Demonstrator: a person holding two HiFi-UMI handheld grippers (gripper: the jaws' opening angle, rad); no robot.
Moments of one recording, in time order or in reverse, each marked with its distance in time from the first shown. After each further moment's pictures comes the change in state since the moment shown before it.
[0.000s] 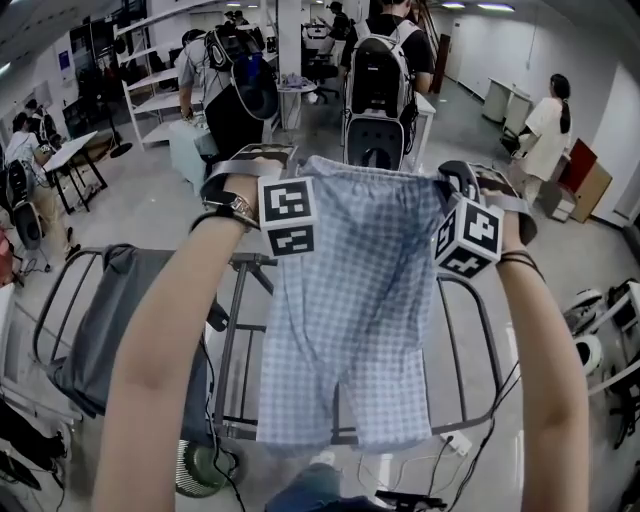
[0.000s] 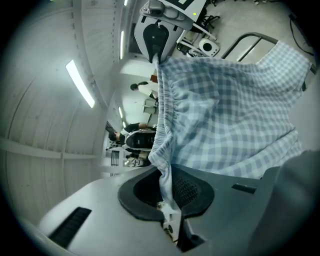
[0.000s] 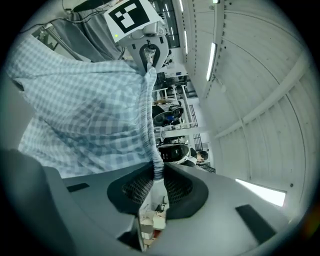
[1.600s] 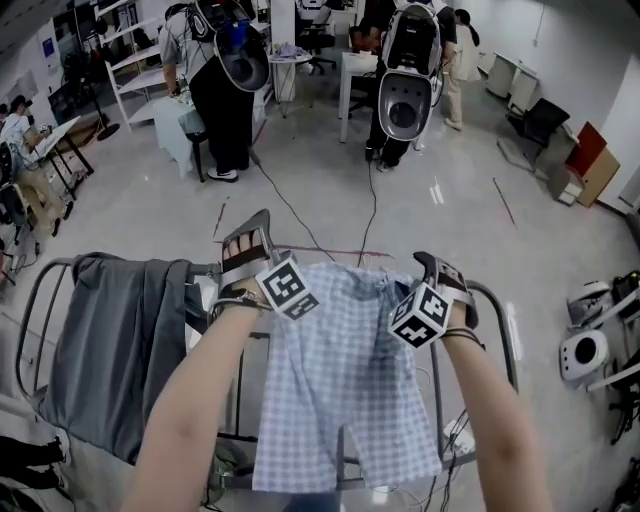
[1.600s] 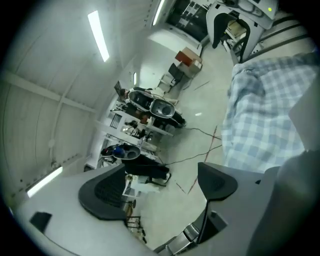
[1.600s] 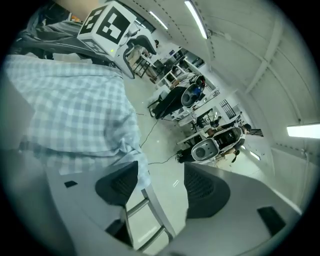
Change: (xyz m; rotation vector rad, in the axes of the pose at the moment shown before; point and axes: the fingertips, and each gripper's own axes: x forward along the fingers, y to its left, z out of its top) left arm 0.156 -0.202 -0.070 -0.409 0.245 -0.035; right arm 0.127 0.278 0.003 0.387 0.093 0.434
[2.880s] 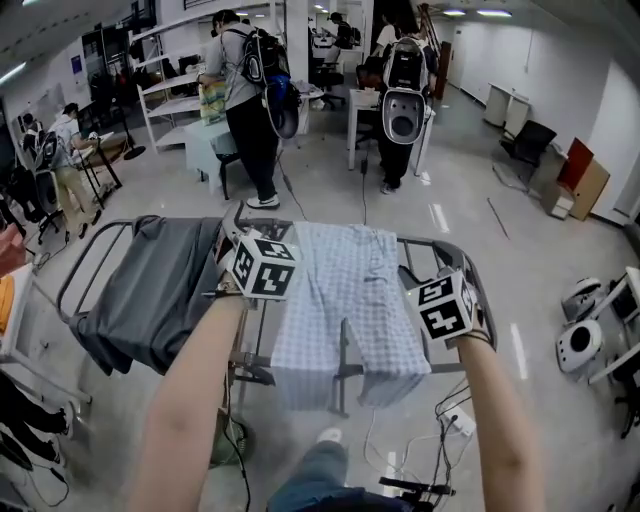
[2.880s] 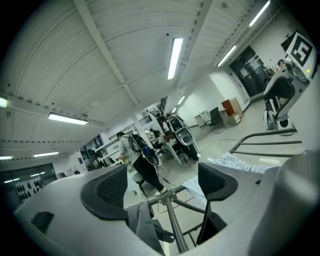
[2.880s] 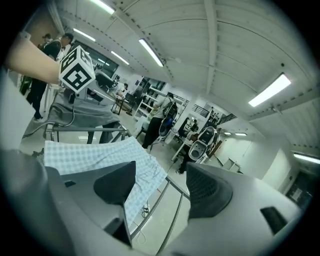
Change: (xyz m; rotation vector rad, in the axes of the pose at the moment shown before) left arm -0.329 0.064 -0.048 -0.681 -0.239 0.087; right arm -0.330 0.056 0.007 0.433 -0.271 -0.124
